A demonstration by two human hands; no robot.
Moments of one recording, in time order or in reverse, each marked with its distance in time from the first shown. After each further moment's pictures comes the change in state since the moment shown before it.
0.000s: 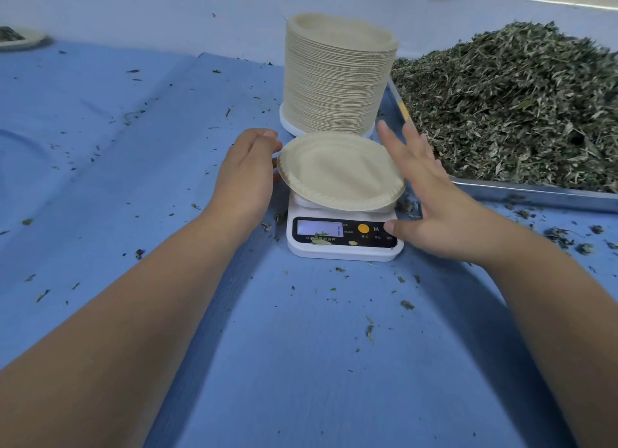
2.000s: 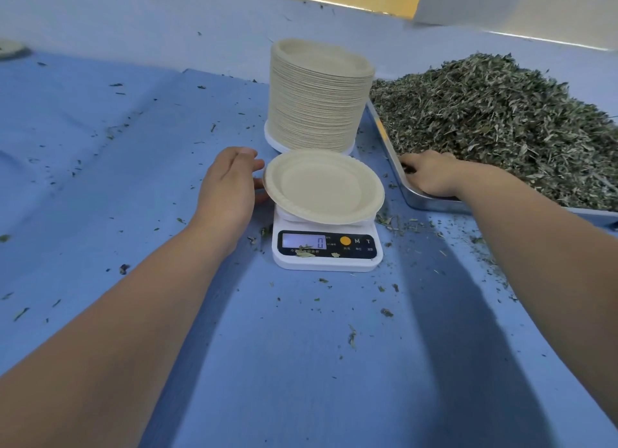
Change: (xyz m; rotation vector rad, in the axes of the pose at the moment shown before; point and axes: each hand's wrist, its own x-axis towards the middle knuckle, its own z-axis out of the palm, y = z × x) left_hand 0.005 -0.004 -0.001 -0.097 0.043 0.002; right_hand 0.089 0.093 -0.055 -0.515 -0.231 0.520
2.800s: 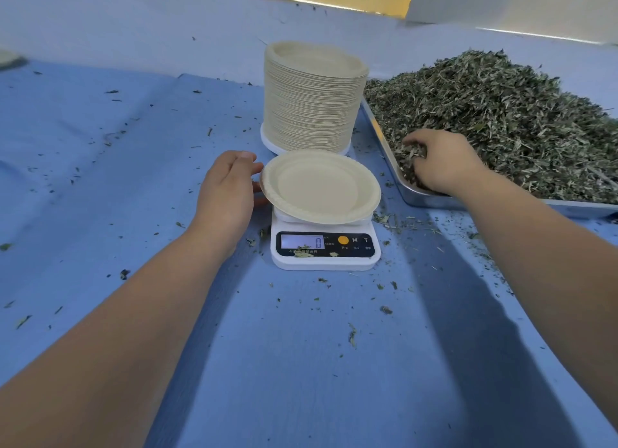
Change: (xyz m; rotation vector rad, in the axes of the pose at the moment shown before) left_hand -0.002 0.001 0.001 0.000 -0.006 0.009; right_hand -0.015 0.008 0.004 0.227 0.489 -0.015
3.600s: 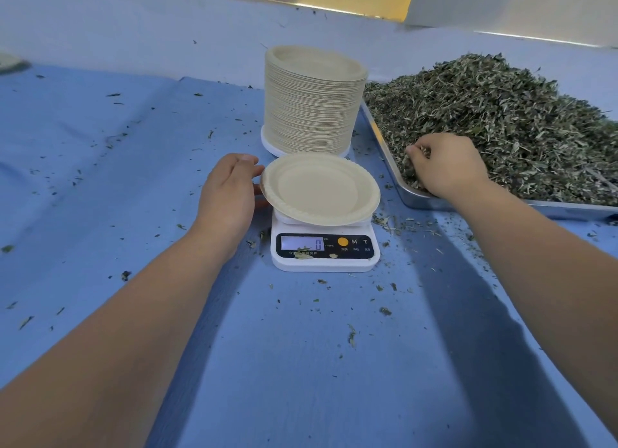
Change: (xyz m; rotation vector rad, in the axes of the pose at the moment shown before) left_hand -0.001 0.000 0.000 0.038 0.000 0.015; right_hand -0.013 -0.004 0.000 0.032 0.155 0.024
